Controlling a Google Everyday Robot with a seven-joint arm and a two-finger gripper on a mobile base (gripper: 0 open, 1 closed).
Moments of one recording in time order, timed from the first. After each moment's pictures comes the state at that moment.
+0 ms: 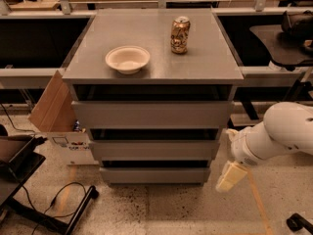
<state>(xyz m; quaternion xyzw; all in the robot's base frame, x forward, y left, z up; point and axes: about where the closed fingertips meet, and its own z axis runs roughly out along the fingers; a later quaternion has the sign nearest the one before) 0.483 -0.207 0.681 -0.57 0.80 0.04 0.21</state>
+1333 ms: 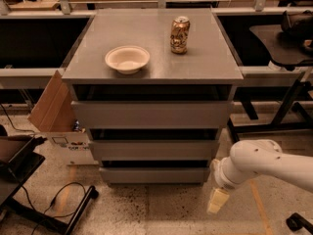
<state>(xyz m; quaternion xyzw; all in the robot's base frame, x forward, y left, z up) 0.482 -0.210 0.512 -0.59 0.80 0.05 0.13</state>
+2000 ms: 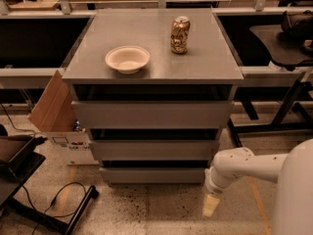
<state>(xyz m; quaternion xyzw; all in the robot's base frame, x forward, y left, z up) 0.506 -0.210 0.393 -0.61 0.78 0.06 0.08</state>
